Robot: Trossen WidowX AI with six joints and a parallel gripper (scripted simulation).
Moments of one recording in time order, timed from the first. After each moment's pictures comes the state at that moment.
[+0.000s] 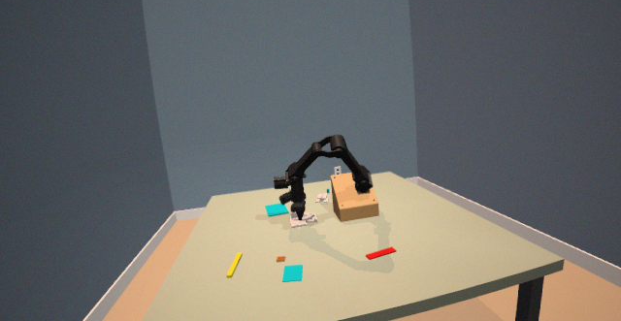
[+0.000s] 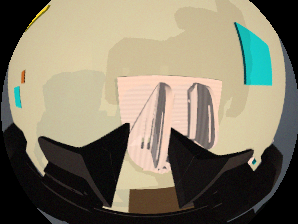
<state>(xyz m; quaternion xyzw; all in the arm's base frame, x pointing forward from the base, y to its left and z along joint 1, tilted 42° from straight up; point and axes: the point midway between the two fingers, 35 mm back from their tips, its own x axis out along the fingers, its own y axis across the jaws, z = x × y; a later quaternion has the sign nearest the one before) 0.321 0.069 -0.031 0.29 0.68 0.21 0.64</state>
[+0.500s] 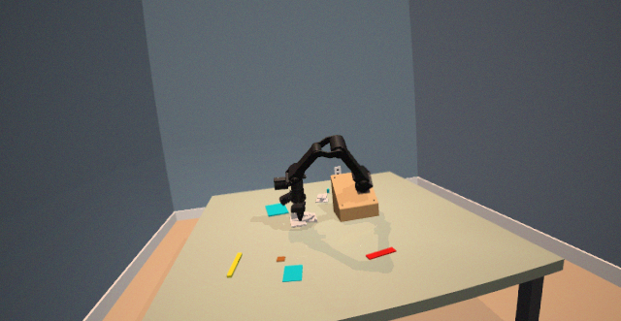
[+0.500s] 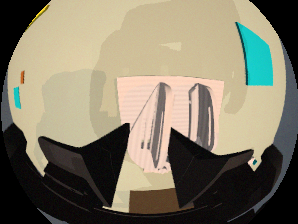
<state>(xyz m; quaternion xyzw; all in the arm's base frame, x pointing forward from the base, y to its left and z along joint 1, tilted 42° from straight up) 0.321 0.072 -0.033 0.29 0.68 0.21 0.64</state>
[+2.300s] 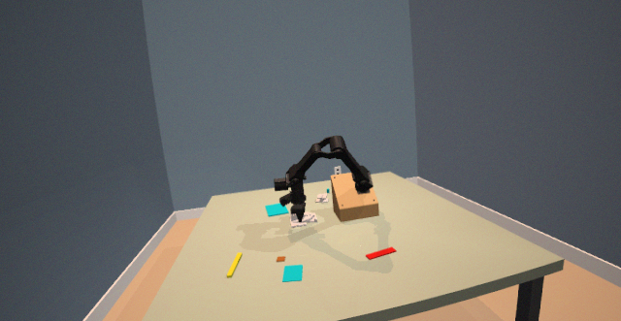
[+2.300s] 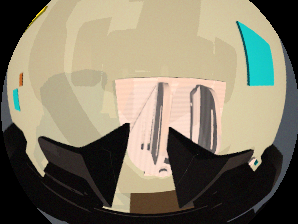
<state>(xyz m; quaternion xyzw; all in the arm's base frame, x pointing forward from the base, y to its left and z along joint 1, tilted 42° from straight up) 0.322 0.075 -0.038 0.30 0.68 0.20 0.64</state>
